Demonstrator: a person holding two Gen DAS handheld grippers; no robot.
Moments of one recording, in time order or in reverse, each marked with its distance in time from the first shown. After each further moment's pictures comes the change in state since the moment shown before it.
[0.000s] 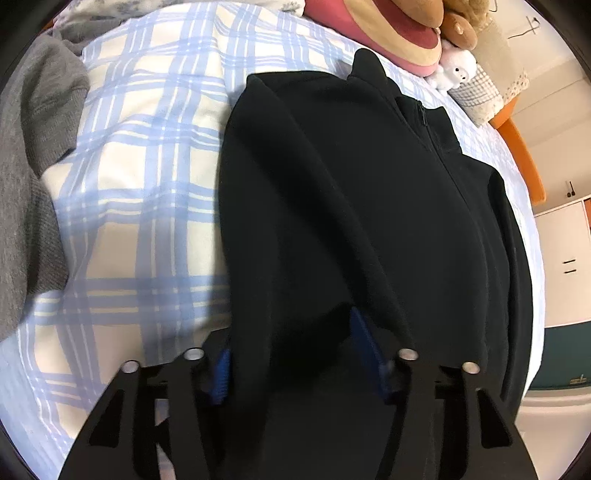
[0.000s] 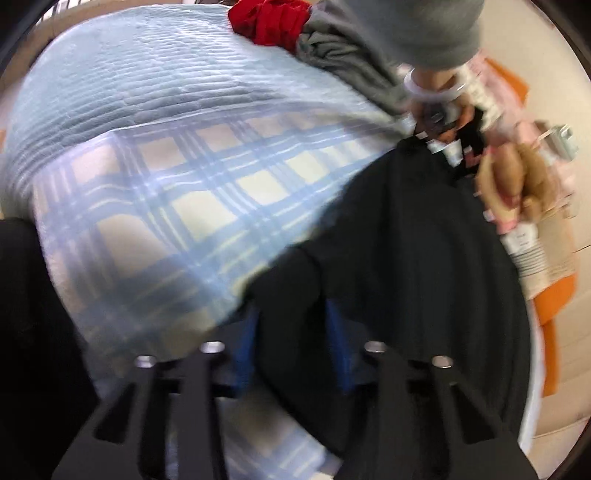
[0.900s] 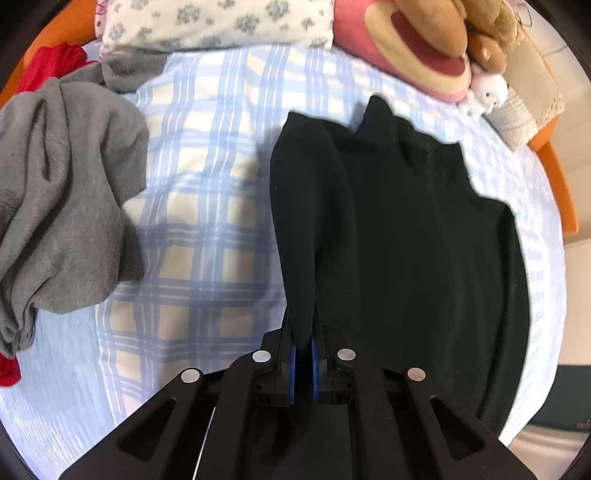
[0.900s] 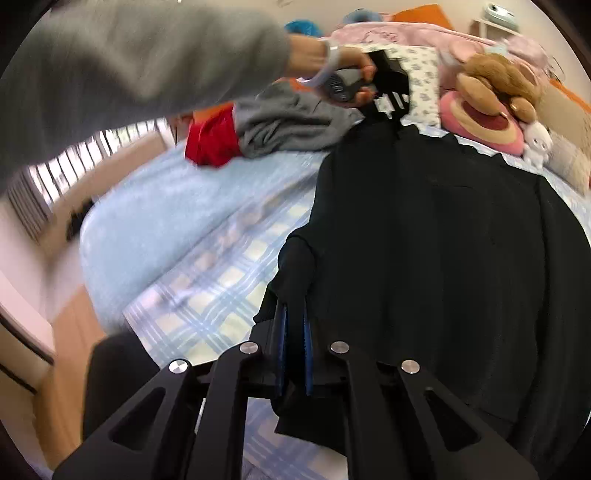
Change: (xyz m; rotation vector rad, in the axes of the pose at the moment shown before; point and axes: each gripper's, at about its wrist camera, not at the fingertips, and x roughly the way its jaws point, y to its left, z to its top) left arm -0.068 -0.052 0.028 -0.115 -0.014 0.196; right arm -0.080 -0.155 -0.064 0.515 -0.305 0.388
